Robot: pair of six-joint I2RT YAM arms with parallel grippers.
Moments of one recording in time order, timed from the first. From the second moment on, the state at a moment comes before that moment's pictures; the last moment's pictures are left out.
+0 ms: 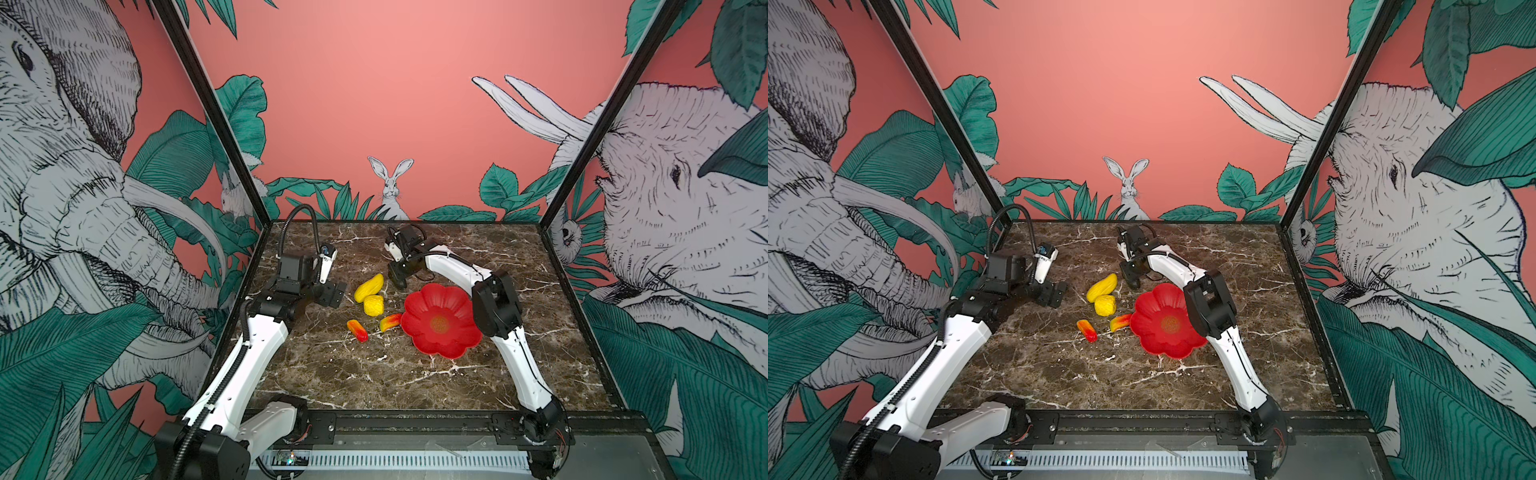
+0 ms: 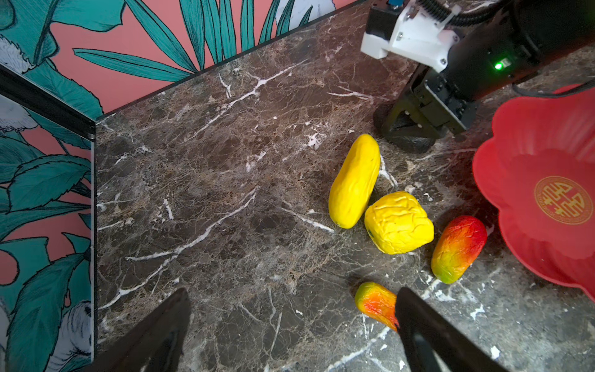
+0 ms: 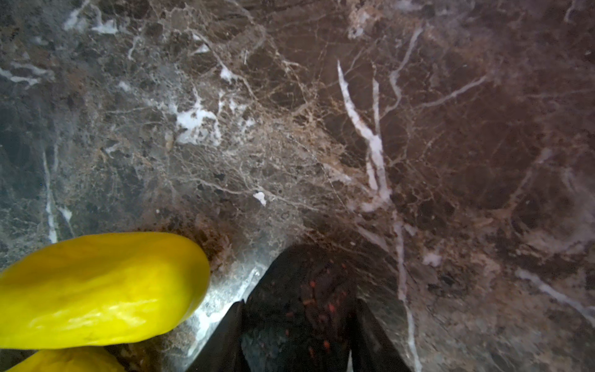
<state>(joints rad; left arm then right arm) -0.25 1.07 0.98 -0.63 0.04 0.23 0.63 2.41 2.10 -0.75 -0.14 0.05</state>
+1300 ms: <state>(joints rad) -0.25 1.05 0.96 -0.55 0.04 0.26 0.51 1.76 1.20 -0.66 -0.08 0.02</state>
